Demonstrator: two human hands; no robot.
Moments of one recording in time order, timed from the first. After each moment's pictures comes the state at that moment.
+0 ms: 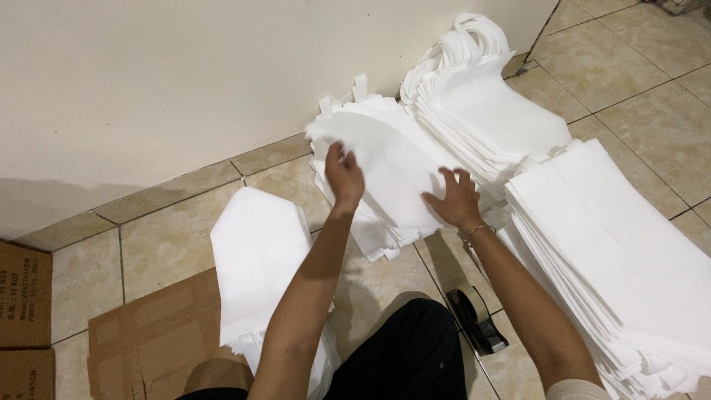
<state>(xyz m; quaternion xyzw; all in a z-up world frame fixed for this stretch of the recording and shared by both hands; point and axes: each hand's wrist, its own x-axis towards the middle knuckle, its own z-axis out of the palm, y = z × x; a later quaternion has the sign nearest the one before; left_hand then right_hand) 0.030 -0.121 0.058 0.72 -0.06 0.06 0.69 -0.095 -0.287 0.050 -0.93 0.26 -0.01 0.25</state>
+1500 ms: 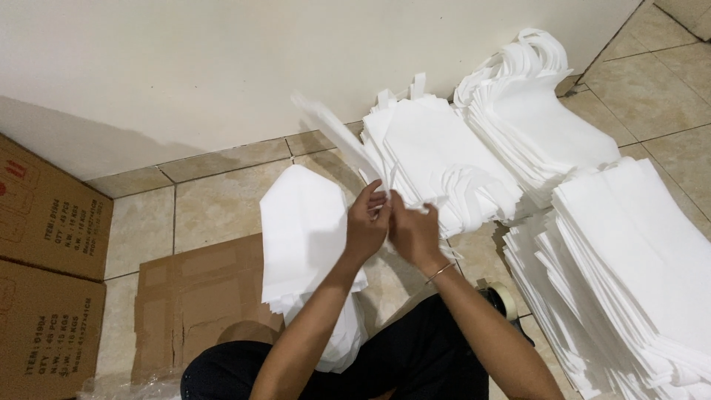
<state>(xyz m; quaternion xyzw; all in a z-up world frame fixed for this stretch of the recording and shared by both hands) -0.087 0.011 0.099 0.72 -0.15 -0.01 0.68 -0.122 -0.084 0.092 -0.99 0.03 -0.05 0.08</state>
